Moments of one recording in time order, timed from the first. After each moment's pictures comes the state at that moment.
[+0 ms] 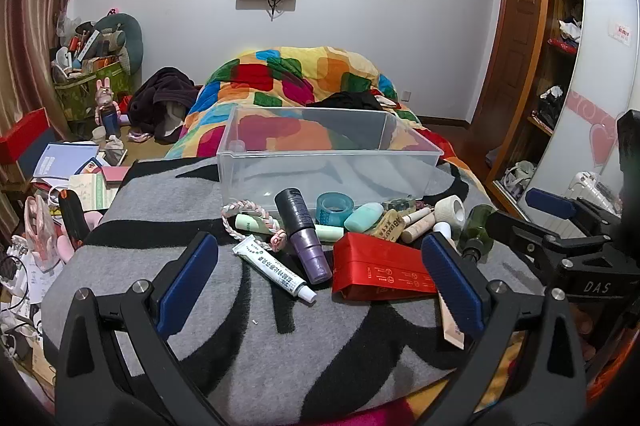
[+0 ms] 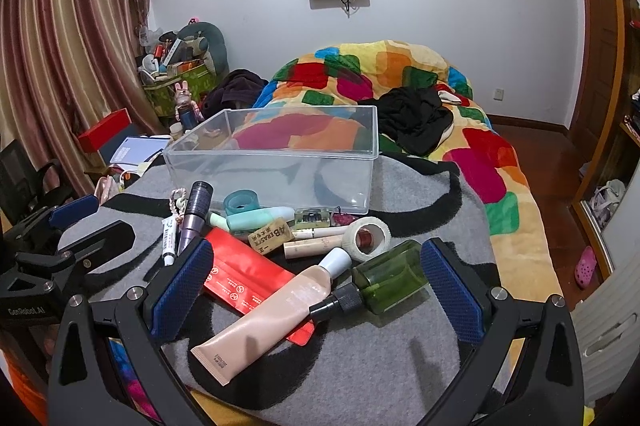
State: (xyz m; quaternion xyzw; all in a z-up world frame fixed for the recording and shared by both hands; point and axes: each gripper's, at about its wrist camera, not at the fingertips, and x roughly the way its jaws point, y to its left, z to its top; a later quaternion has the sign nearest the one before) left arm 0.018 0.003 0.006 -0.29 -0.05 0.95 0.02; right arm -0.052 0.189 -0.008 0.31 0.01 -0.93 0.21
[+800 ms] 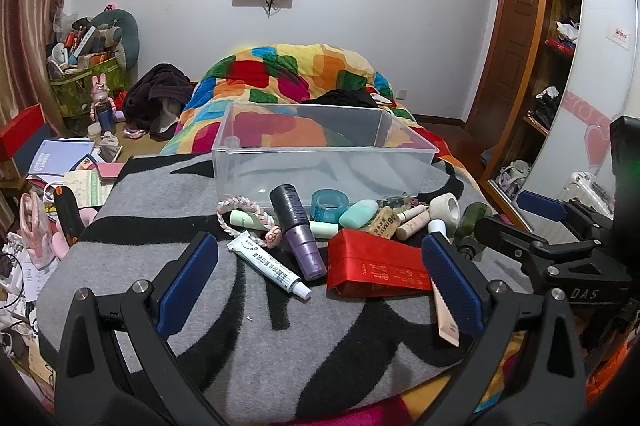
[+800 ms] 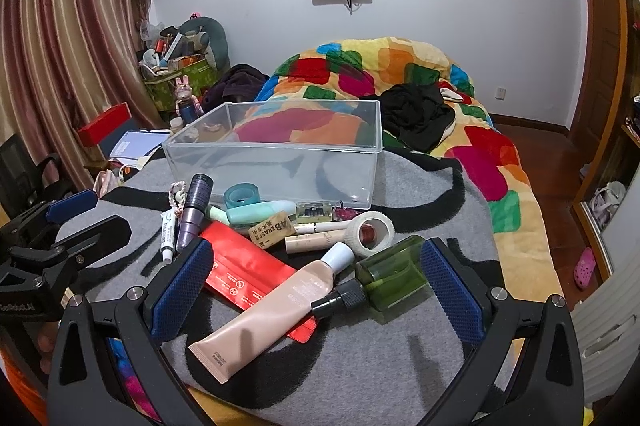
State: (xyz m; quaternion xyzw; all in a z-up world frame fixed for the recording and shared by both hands) left arm 0.017 0.002 0.005 -0.30 -0.05 0.95 0.03; right arm -0.054 0.186 -0.013 0.32 0.02 -0.92 0.21
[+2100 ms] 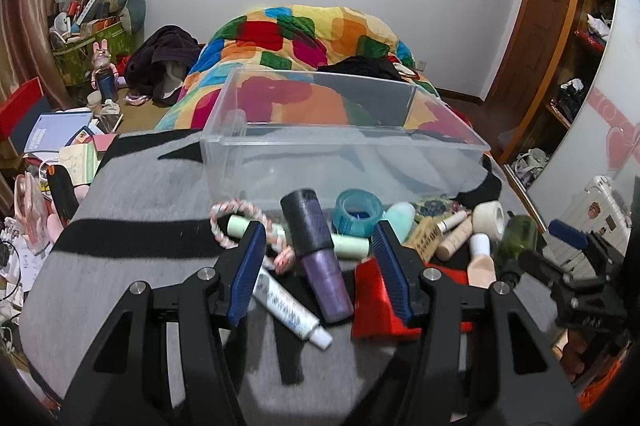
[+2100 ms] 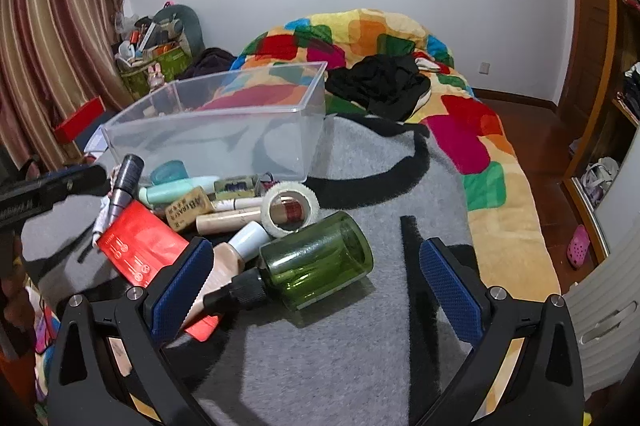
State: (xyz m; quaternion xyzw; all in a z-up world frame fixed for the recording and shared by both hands) left arm -0.052 -0.010 -0.016 -0.37 -0.07 0.93 0.00; right arm -0.094 0.224 -0.056 0.36 0.01 -0.92 0.18
